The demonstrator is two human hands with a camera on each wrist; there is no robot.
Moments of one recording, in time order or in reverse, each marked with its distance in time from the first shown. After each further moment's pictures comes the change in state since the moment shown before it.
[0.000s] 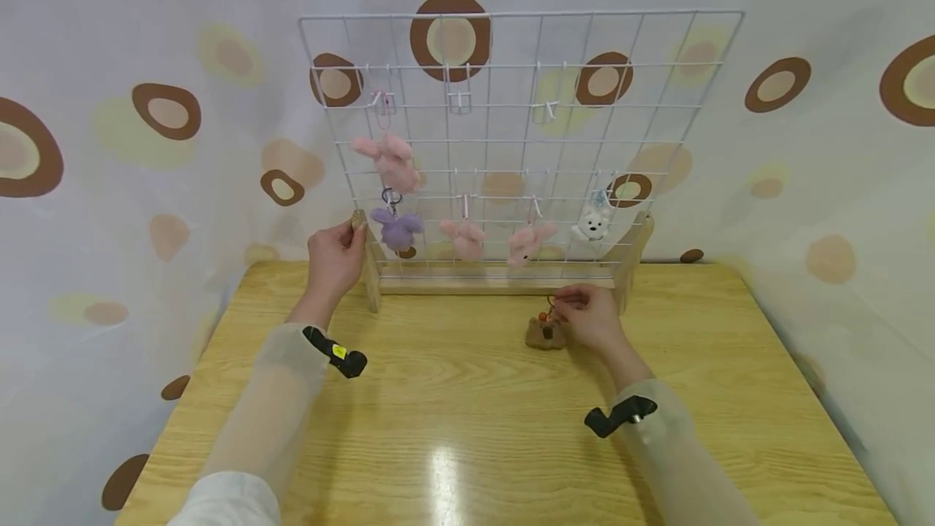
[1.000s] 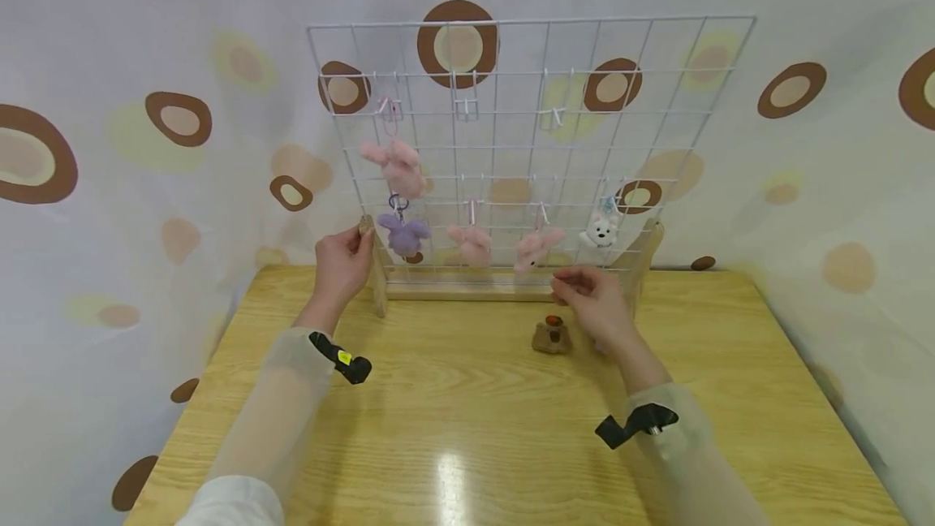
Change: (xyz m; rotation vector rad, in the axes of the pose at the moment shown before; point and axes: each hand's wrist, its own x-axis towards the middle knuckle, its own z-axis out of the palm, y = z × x) left_hand 0.003 0.000 0.000 -0.002 -0.009 -0.008; right_hand -0.002 -0.062 -0.007 0.143 -0.026 -0.078
